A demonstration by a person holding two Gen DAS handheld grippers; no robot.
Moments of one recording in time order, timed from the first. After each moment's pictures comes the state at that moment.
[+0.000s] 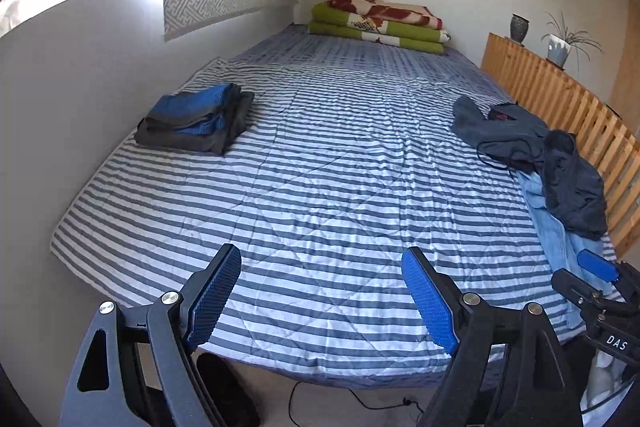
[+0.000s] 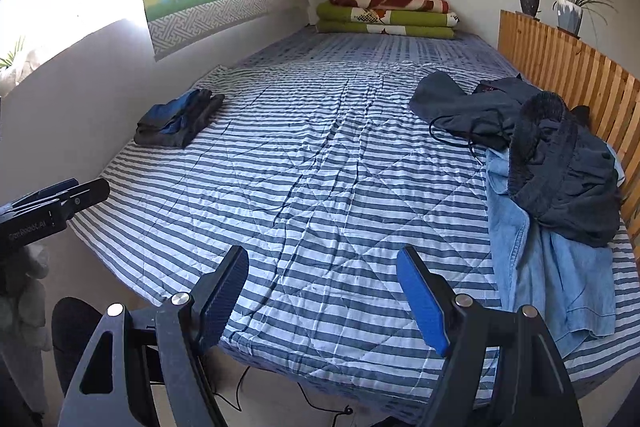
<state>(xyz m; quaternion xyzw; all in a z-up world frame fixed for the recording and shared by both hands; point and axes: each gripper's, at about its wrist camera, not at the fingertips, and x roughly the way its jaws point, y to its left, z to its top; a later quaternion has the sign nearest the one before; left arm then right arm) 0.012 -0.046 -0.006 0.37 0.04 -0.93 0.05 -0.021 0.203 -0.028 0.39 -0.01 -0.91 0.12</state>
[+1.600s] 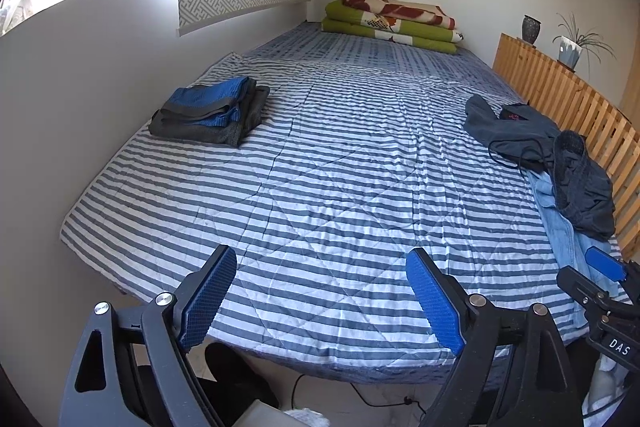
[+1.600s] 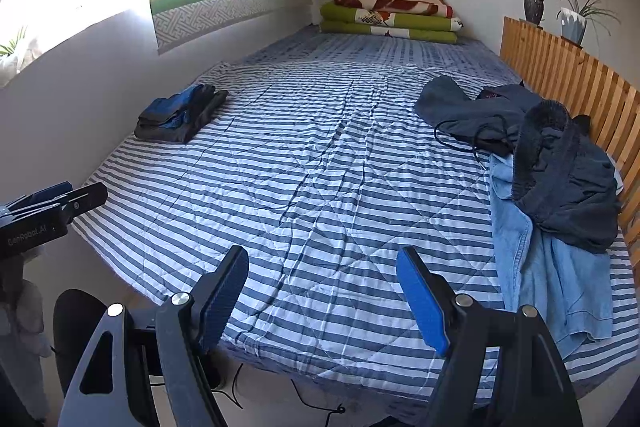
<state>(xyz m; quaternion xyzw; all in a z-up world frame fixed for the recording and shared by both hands) 0.026 -0.045 -0.007 0.38 0.04 -0.92 0.07 -0.011 0.187 -0.023 0.38 0.00 -0.92 0.11</state>
